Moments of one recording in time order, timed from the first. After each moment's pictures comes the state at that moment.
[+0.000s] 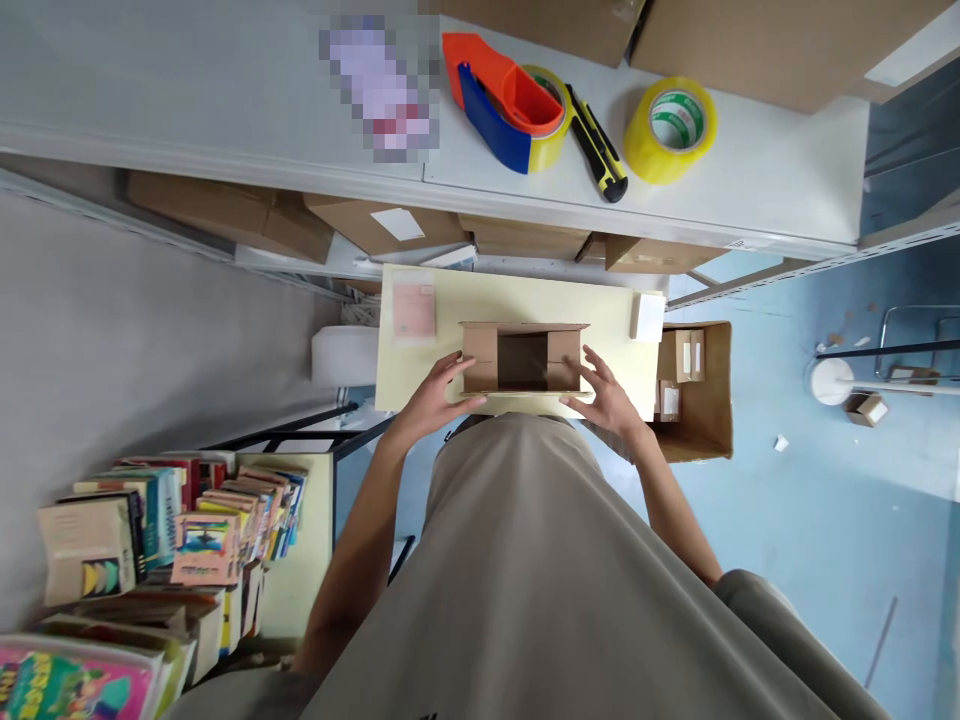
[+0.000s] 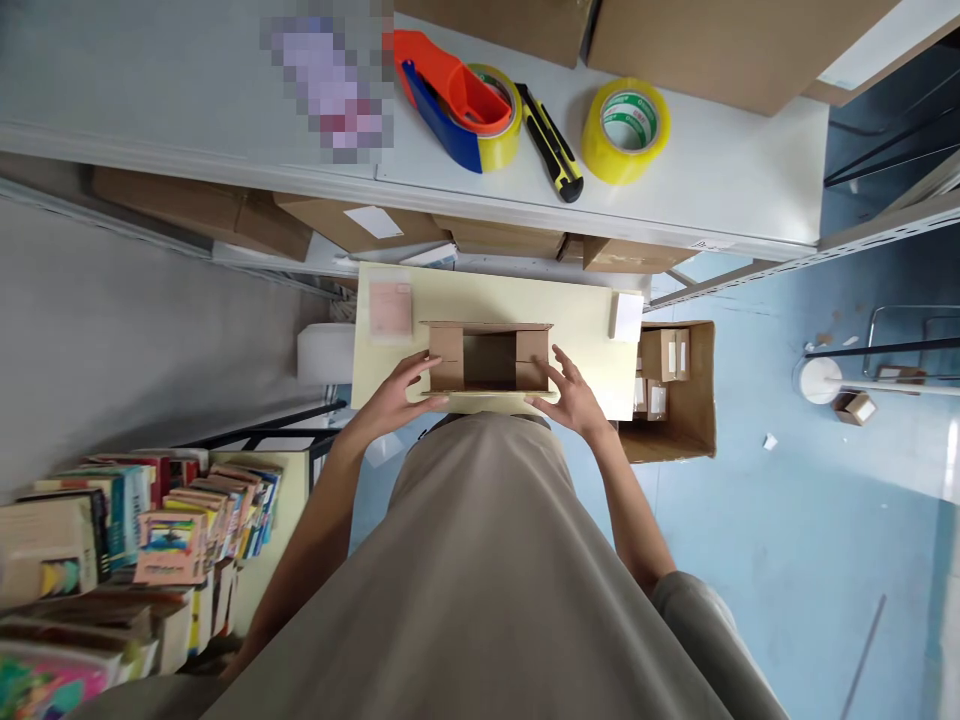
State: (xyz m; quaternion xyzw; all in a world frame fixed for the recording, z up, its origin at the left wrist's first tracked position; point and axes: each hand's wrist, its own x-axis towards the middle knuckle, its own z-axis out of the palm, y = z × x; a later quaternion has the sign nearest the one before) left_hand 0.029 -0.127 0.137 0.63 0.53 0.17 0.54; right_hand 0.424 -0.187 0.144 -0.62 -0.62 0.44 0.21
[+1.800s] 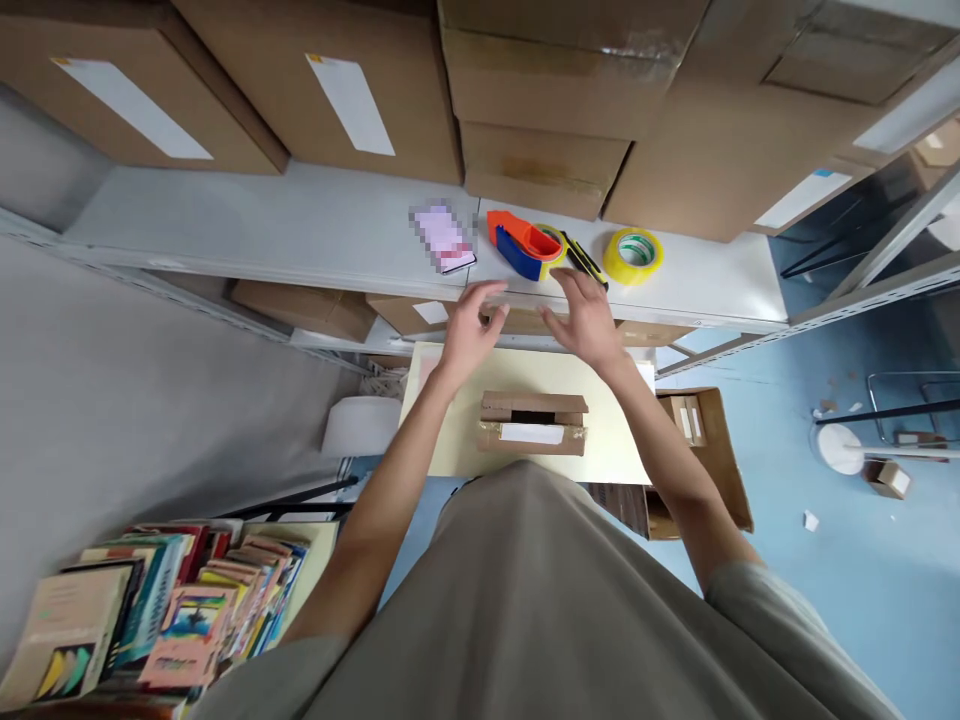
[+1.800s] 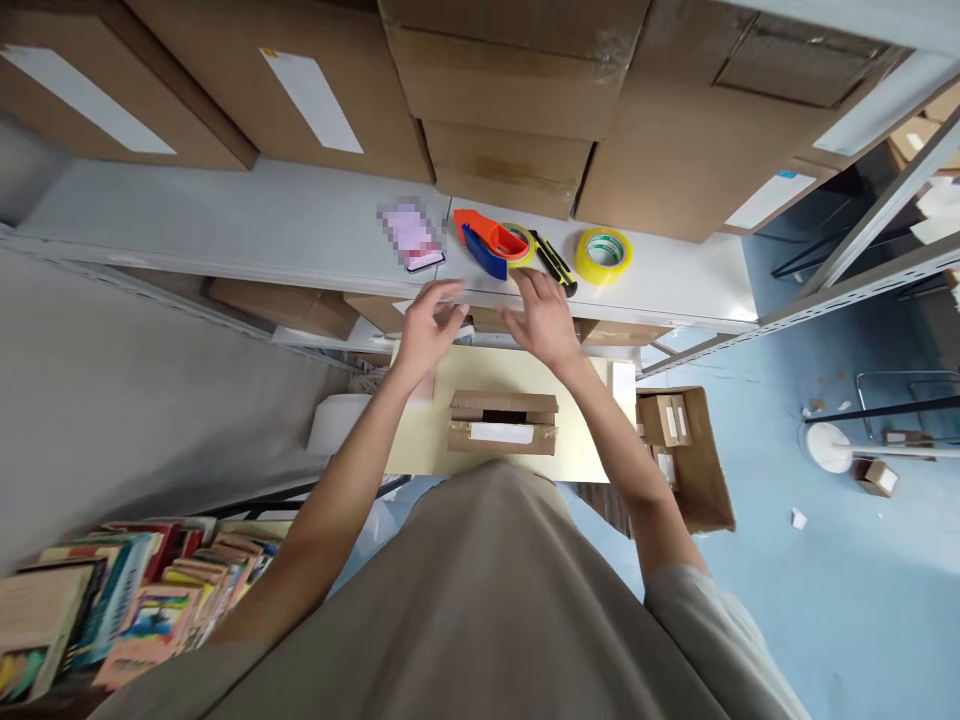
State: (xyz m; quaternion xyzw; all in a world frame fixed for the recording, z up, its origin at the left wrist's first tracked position) left_hand 0.099 0.062 0.226 0.71 0.43 0.48 0.30; right_hand 0.349 0.044 0.266 -0.56 -0.79 0.06 0.24
